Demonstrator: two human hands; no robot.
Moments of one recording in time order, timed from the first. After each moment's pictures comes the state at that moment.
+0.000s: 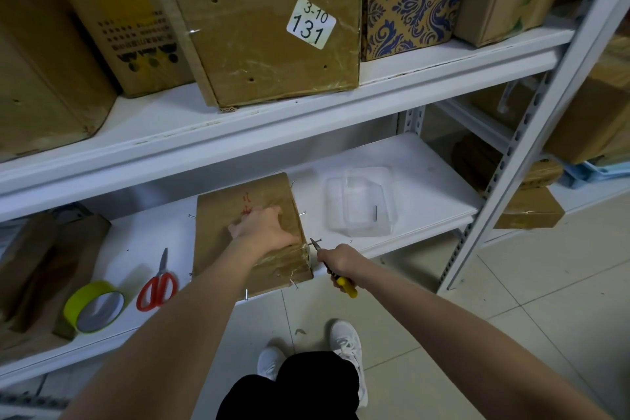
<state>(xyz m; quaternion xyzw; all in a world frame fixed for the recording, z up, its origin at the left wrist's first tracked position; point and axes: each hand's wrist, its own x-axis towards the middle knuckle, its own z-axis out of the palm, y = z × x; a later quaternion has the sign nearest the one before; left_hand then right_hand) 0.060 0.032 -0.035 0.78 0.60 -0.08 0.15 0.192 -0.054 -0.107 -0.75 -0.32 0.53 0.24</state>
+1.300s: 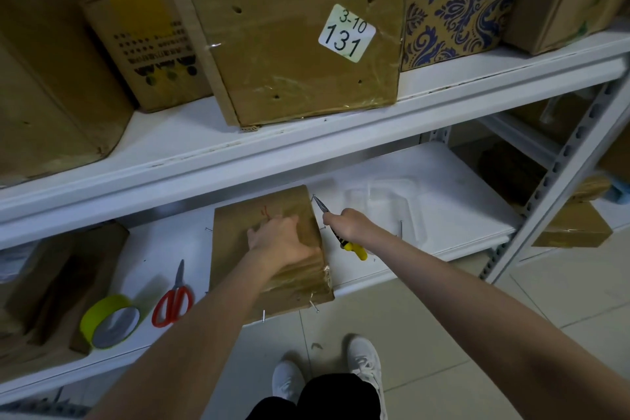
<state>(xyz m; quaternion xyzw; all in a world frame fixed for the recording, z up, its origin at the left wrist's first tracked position) 0.061 0.053 -0.034 0.81 0.57 -0.11 0.10 0.215 0.034 -0.073 -0.74 -0.42 0.46 0.25</state>
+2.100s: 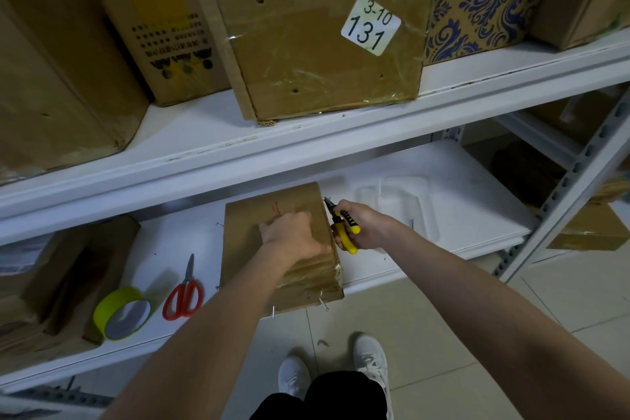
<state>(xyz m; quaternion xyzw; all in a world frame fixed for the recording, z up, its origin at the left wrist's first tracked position) 0.064 0.056 -0.036 0.81 0.57 -0.10 0.11 0.214 0.050 -0.082 -0.59 -0.20 0.69 0.37</state>
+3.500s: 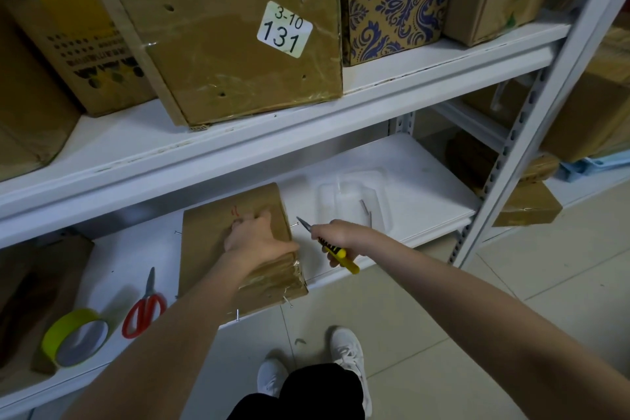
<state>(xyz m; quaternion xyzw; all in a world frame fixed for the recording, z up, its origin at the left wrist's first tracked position) 0.070 0.055 -0.050 0.80 0.59 -0.08 0.13 0.236 0.001 -0.080 -0.71 -0.35 0.58 0.20</state>
